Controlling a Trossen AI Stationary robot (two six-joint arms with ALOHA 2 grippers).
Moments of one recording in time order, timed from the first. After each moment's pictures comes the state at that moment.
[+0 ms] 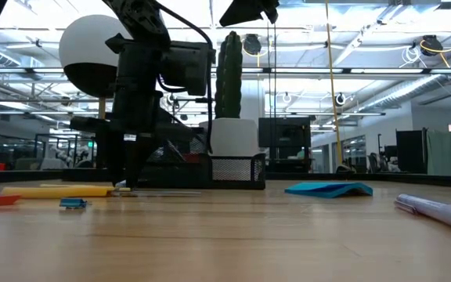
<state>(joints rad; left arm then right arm) 0.03 1.89 1.17 -0.89 -0.03 -1.24 -0.05 1.53 1.41 -0.31 0.36 -0.04</state>
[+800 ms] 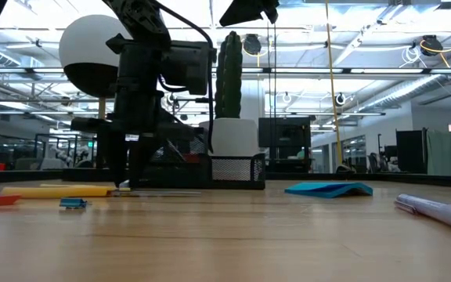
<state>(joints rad) 0.03 1.89 1.17 -0.87 -0.04 -1.28 -0.05 1.53 1.41 -0.31 0.36 -0.04</state>
